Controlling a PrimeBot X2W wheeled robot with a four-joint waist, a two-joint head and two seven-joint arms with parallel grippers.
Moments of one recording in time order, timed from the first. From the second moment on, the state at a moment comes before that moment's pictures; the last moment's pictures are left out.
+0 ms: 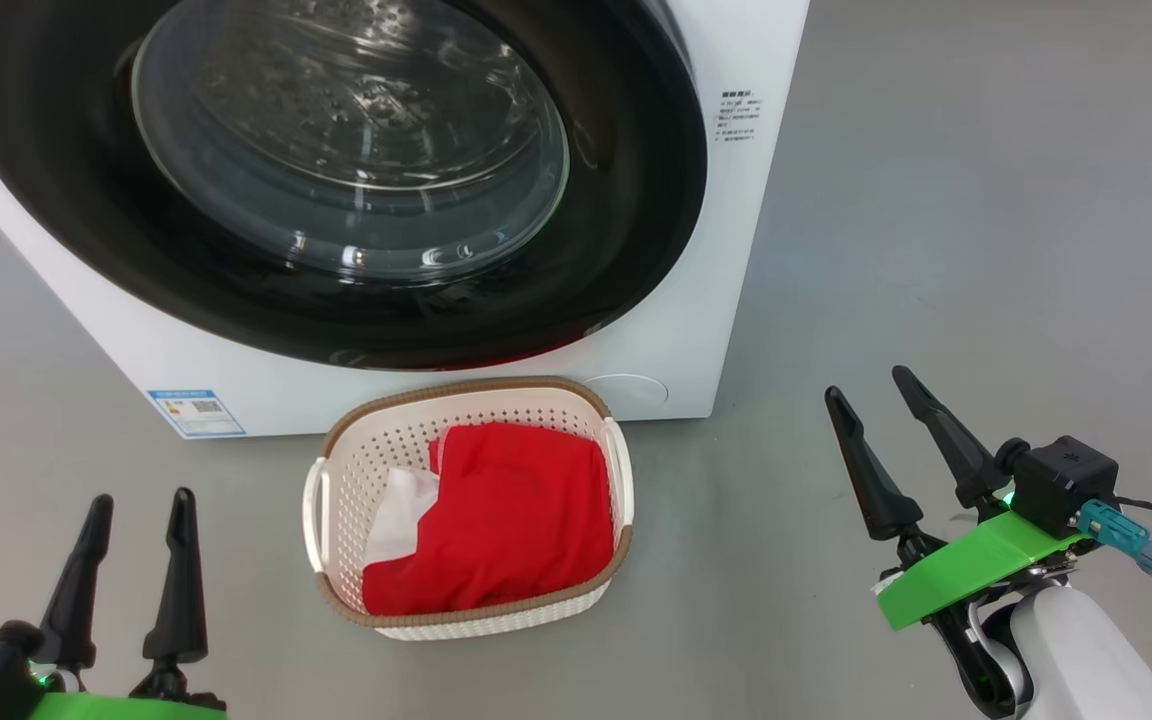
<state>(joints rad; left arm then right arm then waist) -0.02 0.18 -0.02 0.06 -0.44 -0.12 -0.25 -0.29 -0.21 0.21 0.27 0.40 0.13 -0.26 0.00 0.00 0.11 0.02</state>
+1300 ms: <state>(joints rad) -0.01 0.13 -0.03 0.14 -0.65 -0.12 -0.18 -0.22 -0.18 0.17 0.32 0.63 0.13 -0.20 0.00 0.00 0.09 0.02</state>
